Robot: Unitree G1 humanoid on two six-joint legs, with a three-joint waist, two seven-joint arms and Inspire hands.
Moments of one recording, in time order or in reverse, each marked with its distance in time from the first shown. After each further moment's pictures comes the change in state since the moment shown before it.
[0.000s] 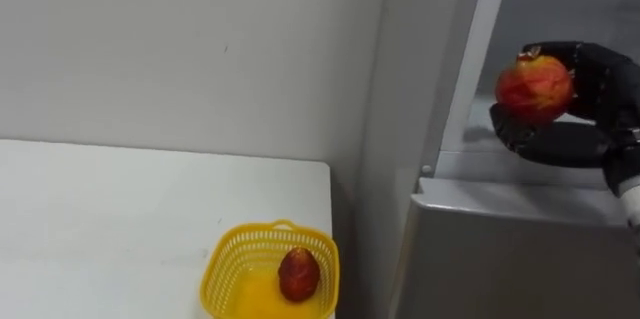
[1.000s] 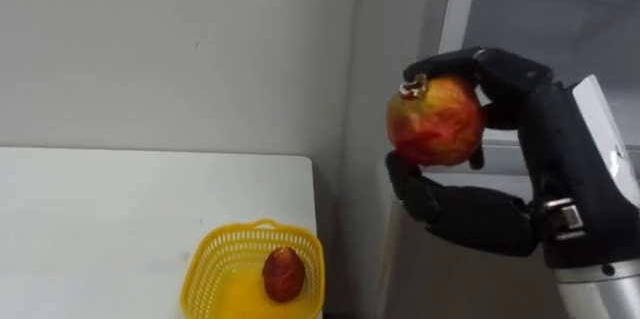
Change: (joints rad) left arm -0.098 -0.021 -0.123 0.111 -0.051 -0.060 0.000; right arm 0.243 0.198 0.196 -0.497 -0.433 -0.075 0.046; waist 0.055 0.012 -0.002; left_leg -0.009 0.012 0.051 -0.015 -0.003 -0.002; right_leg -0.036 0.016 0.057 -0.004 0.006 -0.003
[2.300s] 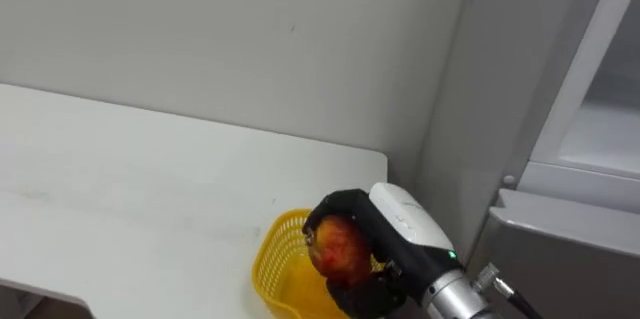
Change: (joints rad) left arm 0.001 0.017 -0.043 -0.065 0.022 0.044 -0.045; right arm -0.179 0.084 0.223 0.592 -0.258 0.095 0.225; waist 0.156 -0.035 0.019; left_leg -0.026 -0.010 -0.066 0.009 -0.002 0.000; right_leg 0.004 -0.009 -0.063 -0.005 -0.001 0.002
